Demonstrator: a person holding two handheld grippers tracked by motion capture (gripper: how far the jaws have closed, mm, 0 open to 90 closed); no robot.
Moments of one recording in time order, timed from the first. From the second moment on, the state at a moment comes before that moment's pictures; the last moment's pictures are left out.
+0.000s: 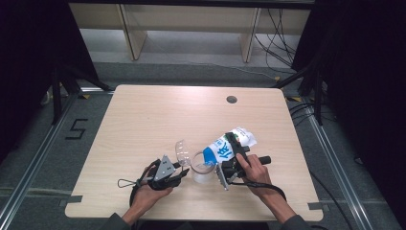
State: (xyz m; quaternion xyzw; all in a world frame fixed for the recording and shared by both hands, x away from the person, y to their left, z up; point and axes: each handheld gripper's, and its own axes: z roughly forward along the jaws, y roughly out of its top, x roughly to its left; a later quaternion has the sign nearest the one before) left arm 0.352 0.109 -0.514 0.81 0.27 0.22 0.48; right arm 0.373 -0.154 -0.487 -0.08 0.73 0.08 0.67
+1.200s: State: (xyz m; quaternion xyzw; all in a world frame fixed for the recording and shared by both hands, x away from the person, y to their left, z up) left arm 0.352 0.111 -0.513 0.81 0.27 0.22 0.48; right arm 0.372 -0.153 -0.486 -0.09 0.73 0.08 0.68
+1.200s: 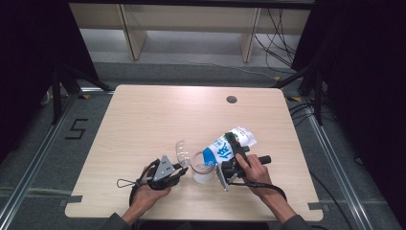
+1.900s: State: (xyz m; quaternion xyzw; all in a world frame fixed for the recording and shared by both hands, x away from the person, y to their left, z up) left arm 0.352 0.111 -0.513 0.81 0.26 0.22 0.48; right arm 0.371 -0.154 -0.485 -0.08 0.72 0.08 0.68
